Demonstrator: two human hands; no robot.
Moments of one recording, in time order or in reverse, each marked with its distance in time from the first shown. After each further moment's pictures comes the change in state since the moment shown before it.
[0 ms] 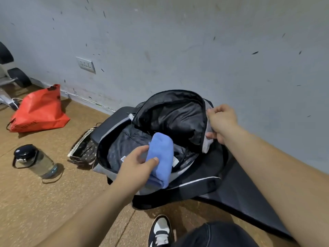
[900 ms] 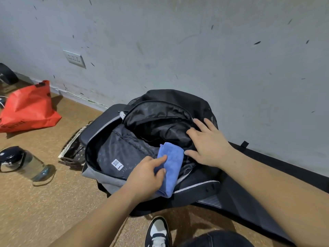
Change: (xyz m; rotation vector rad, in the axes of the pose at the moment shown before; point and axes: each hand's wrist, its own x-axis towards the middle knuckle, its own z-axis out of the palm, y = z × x) left_hand 0.056 -0.048 0.047 0.555 -0.176 0.305; right_hand 0.013 0.075 -0.010 -1.470 -0.363 -1.017
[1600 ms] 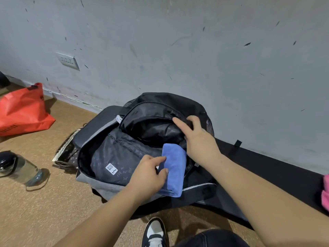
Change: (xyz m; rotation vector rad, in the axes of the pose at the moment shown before) left_hand 0.008 0.018 0.013 -0.048 0.013 -0.046; right_hand 0.002 -0.017 0.002 0.395 0.205 0.239
